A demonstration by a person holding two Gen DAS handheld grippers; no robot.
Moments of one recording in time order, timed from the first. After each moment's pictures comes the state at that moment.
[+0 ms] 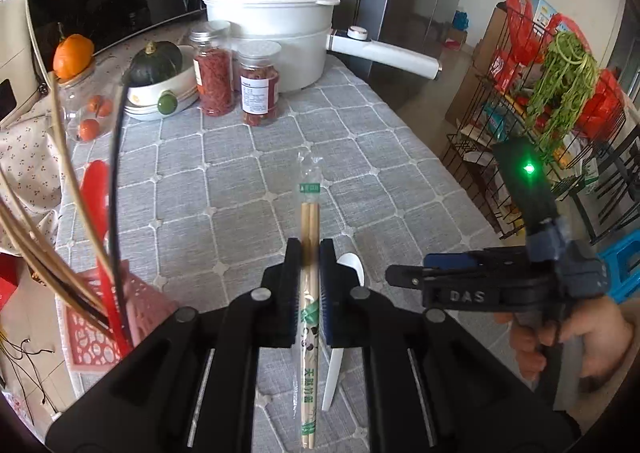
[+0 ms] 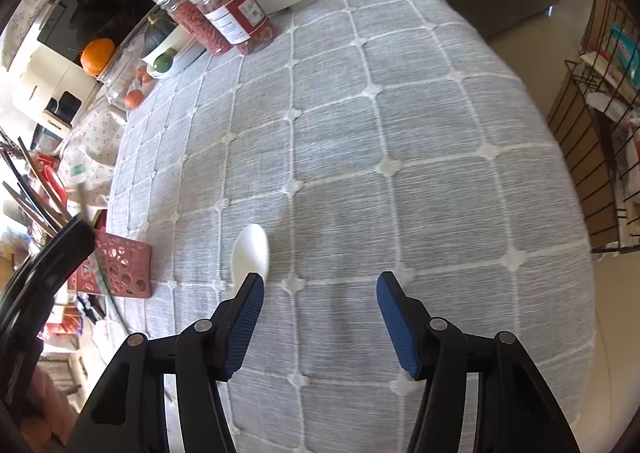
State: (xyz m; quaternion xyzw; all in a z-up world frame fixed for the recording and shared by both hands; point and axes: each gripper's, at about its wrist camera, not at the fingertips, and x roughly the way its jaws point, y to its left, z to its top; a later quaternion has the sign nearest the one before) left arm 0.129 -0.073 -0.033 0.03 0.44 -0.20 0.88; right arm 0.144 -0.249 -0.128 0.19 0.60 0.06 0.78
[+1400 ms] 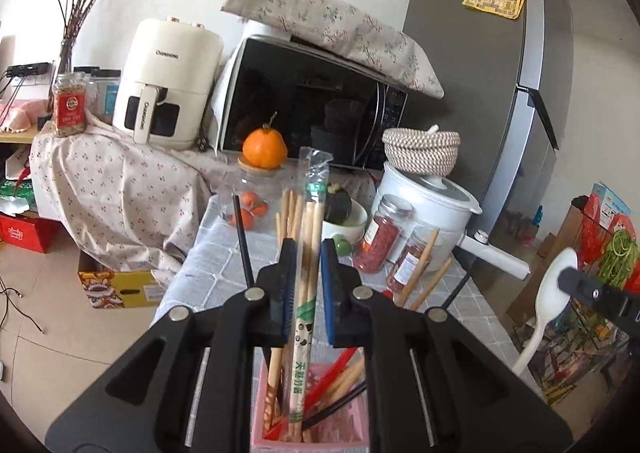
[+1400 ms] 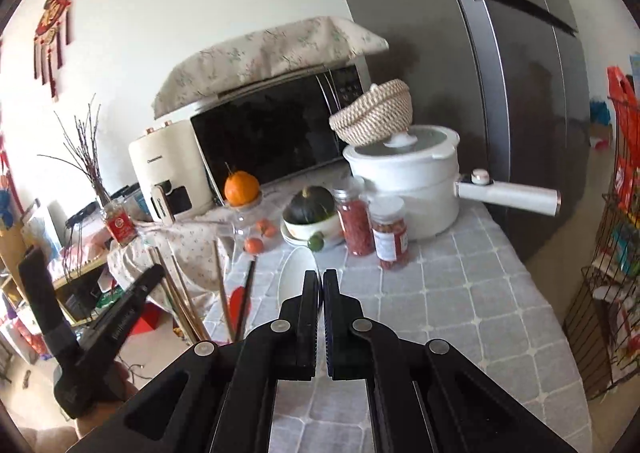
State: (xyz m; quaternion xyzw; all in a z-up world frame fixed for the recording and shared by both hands) left arm 0.109 0.077 -0.021 -0.14 0.18 -0.01 0.97; right arm 0.090 -0.136 0.033 0.10 0.24 0.09 0.96
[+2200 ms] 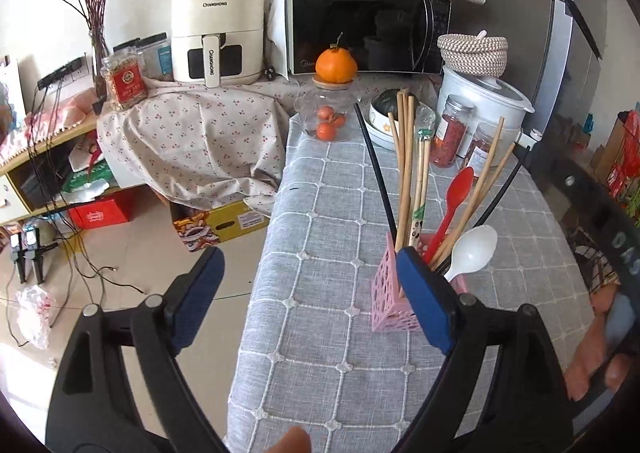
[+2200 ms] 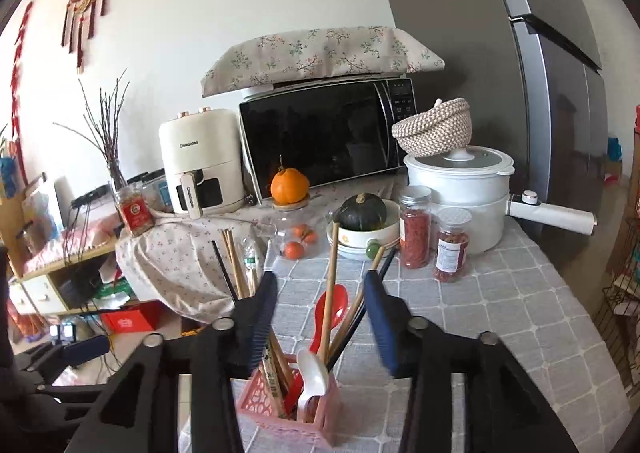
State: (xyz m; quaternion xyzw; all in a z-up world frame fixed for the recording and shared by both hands) left arm 0.057 0.111 -0.008 -0.03 0.35 0.08 0.93; right arm 0.083 -0.036 0.023 0.08 0.21 0.10 0.97
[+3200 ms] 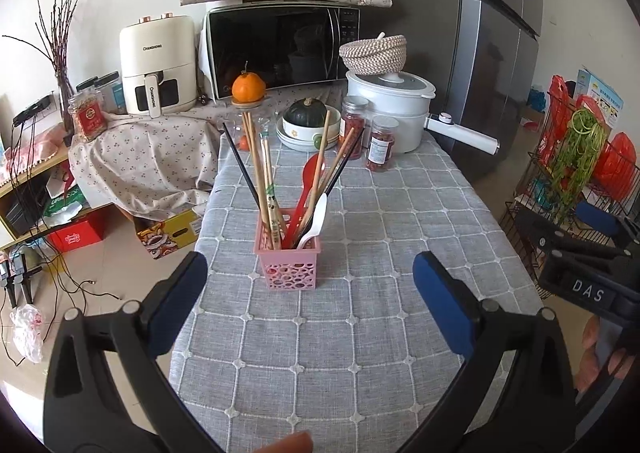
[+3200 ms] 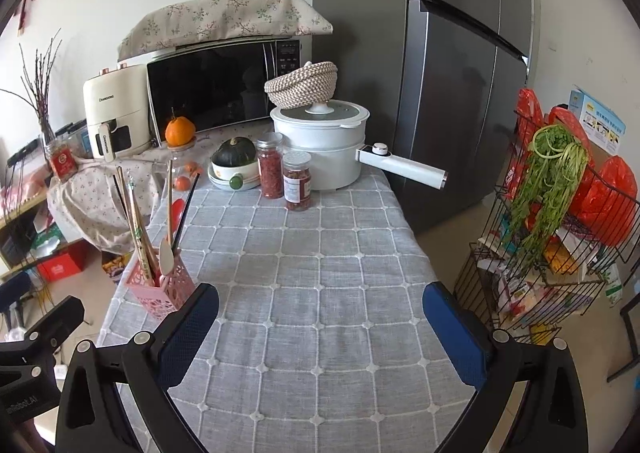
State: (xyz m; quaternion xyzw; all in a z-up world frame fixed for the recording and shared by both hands) left arm -0.018 0.008 0.030 -0.01 0.33 -0.01 0.95; right arm -0.013 -0.156 0.051 0.00 0.33 -0.04 0.94
